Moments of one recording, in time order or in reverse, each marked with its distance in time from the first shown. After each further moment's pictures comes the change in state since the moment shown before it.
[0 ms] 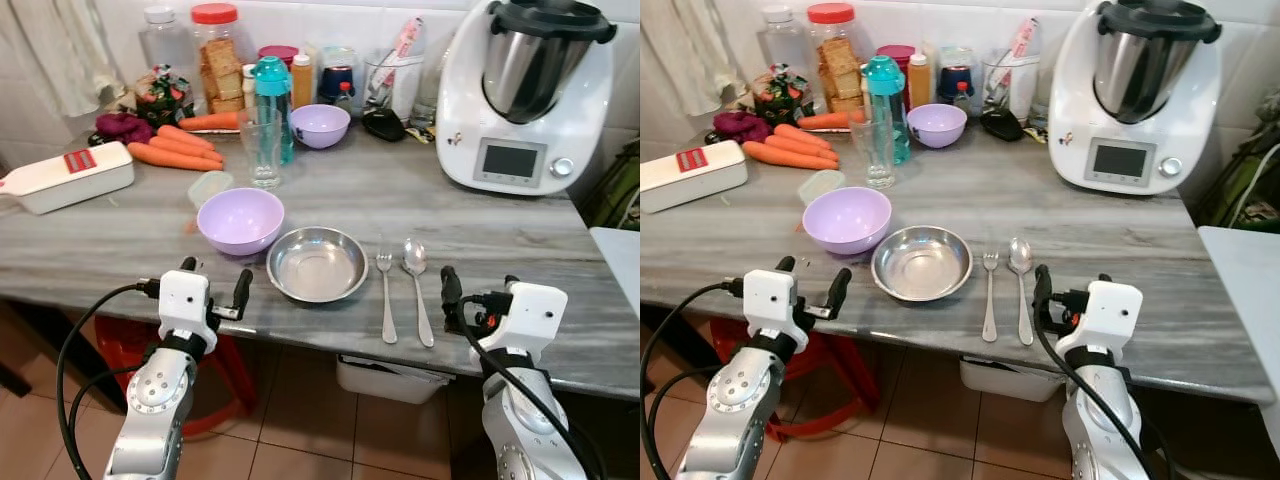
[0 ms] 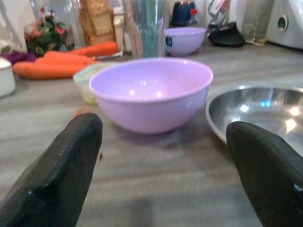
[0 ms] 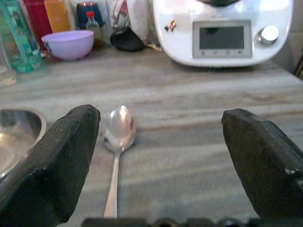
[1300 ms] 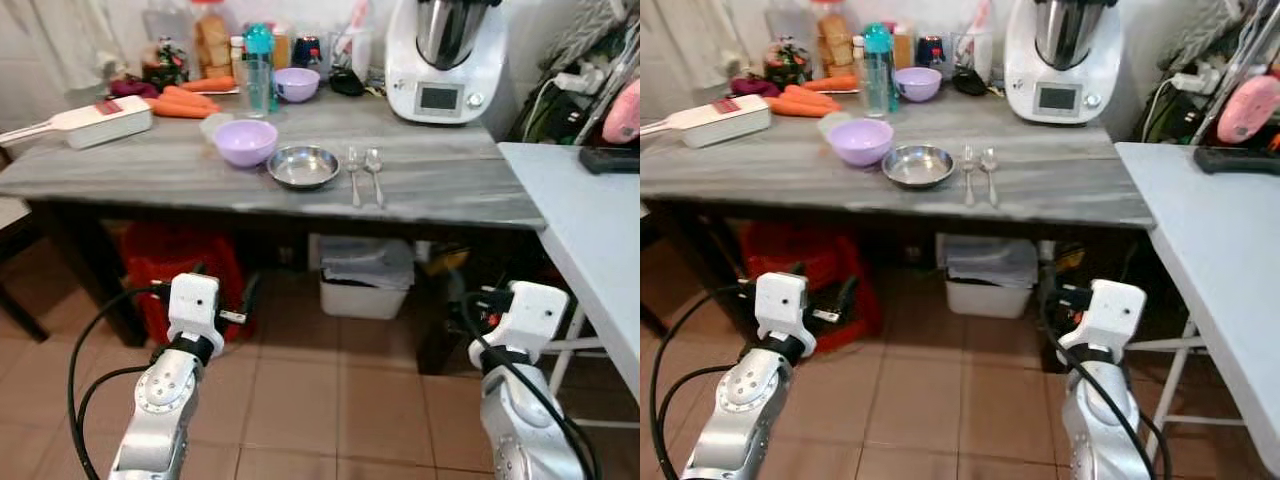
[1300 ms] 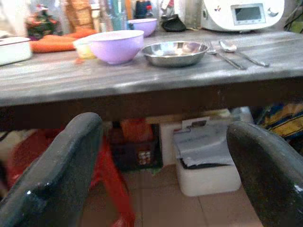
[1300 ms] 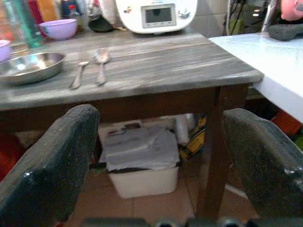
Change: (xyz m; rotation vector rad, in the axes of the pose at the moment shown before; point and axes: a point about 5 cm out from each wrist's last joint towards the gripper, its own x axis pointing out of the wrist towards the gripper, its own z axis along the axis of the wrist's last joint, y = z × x) left arm 0.002 -0.008 -0.009 -0.005 0.032 -0.038; right arm 0.007 -0.005 -0.006 0.028 0.033 -0.039
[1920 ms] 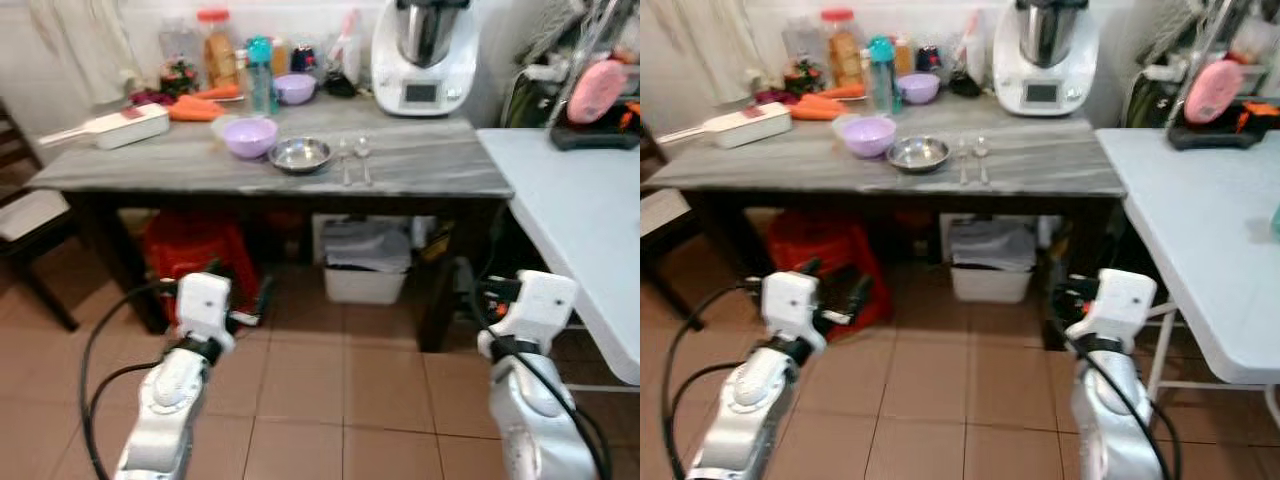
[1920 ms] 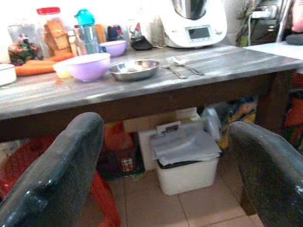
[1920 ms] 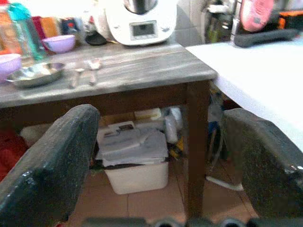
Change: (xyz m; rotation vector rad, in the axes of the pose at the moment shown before) left arm 0.003 -0.014 0.006 -0.011 -0.053 -0.106; right arm 0.009 -0.010 0.009 -0.025 -0.028 -0.023
